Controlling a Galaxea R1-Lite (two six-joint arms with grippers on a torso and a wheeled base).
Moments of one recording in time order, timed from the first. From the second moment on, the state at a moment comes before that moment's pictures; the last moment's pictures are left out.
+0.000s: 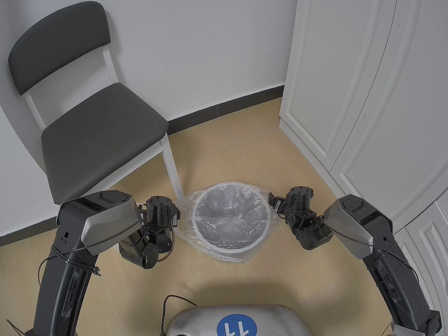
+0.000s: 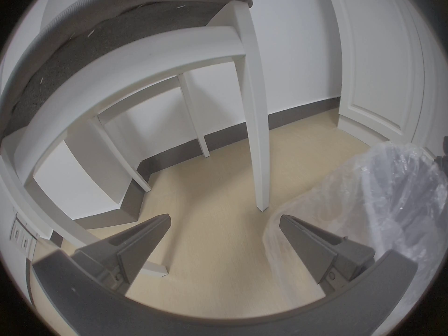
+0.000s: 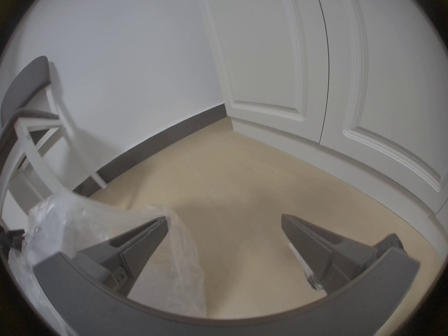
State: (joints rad) left arm -0.36 2.67 -1.18 -1.15 0.60 -0.05; right arm 0.33 2.91 -1.75 -0.91 -0.33 0.34
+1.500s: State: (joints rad) left arm -0.51 2.29 -0.85 -1.04 0.45 -0.12; right arm 0.32 2.82 -1.87 -0.40 -0.14 0.38
